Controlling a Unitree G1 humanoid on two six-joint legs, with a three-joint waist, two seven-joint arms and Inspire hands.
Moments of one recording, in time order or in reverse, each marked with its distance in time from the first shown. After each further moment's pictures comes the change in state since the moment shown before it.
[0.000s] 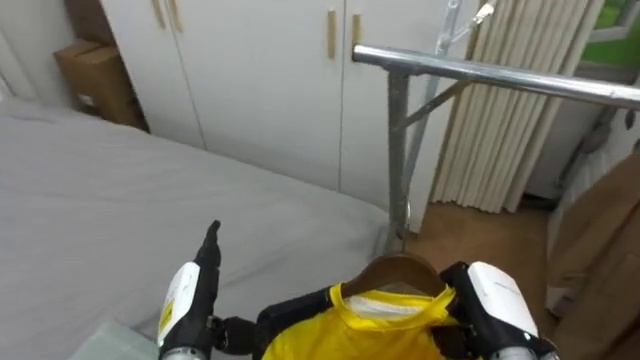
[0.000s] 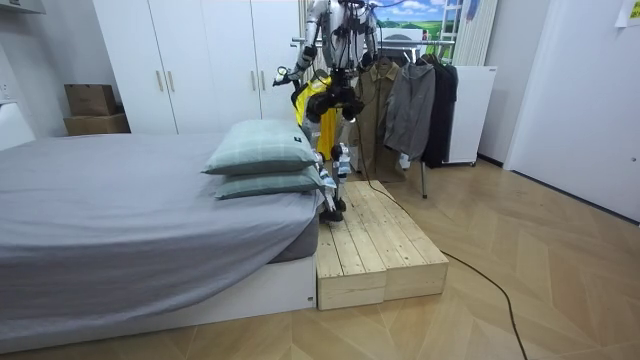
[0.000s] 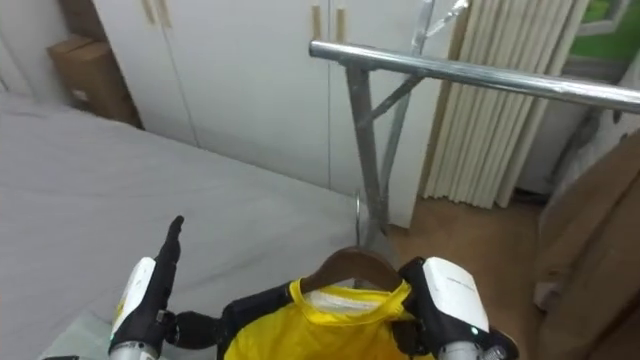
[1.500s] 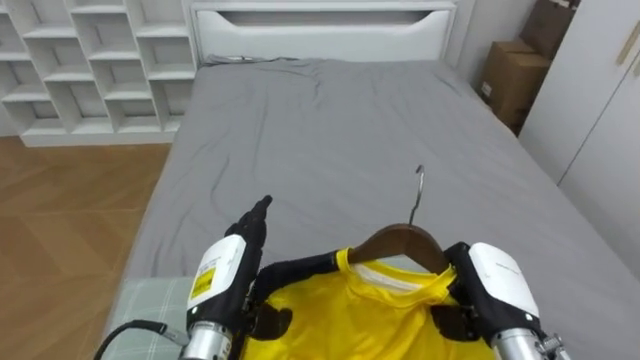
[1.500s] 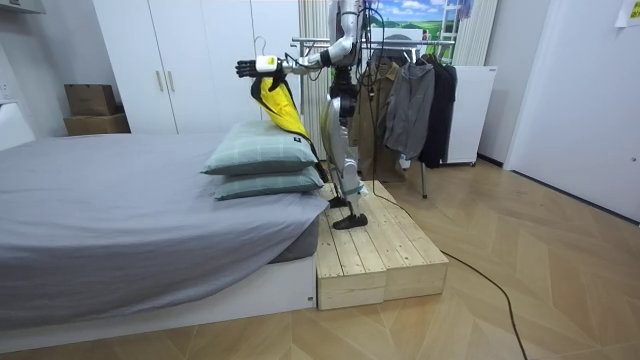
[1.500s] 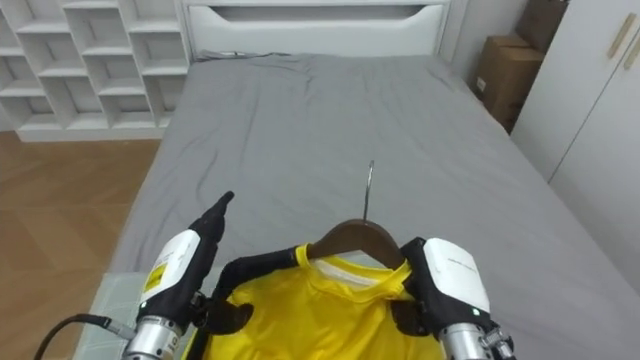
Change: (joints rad) left arm -0.065 0.032 -0.011 -0.056 0.241 0.013 -0.102; right arm -0.012 0.003 -0.068 -0.035 0.031 0.008 0.008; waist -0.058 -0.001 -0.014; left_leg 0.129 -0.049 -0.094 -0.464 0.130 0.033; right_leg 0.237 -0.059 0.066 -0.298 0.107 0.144
